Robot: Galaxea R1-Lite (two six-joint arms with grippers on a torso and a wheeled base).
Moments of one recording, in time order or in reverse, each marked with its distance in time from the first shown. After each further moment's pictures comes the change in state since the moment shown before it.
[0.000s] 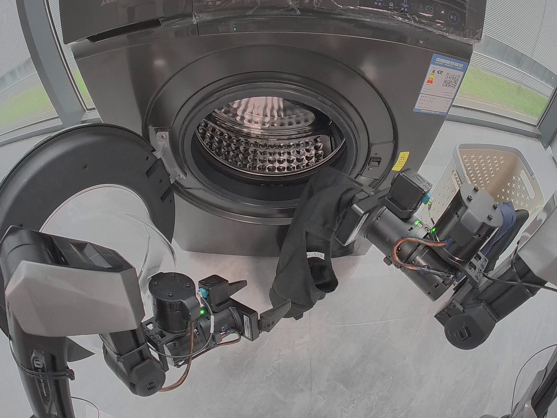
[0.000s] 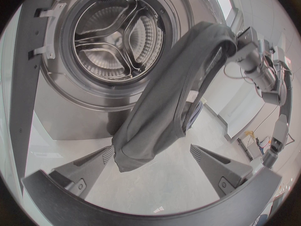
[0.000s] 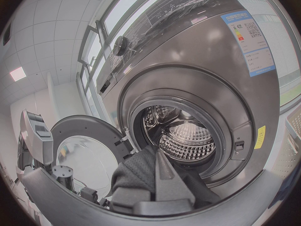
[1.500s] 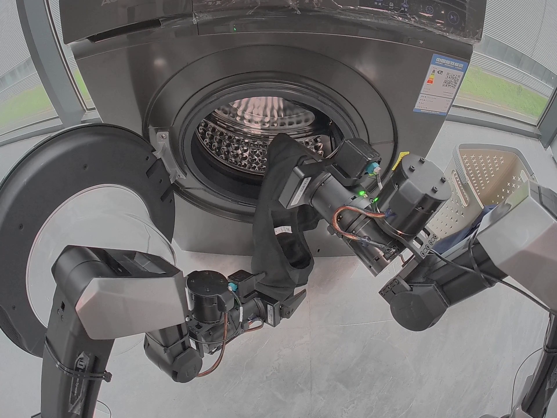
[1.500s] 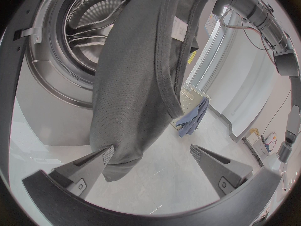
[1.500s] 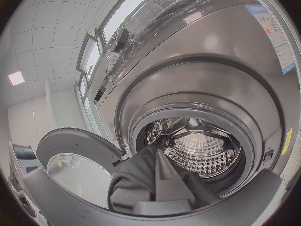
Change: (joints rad) left arm 0.005 0.230 -0.279 0.000 0.008 0.032; right arm 0.077 0.154 -0.369 0.116 -0.097 0.002
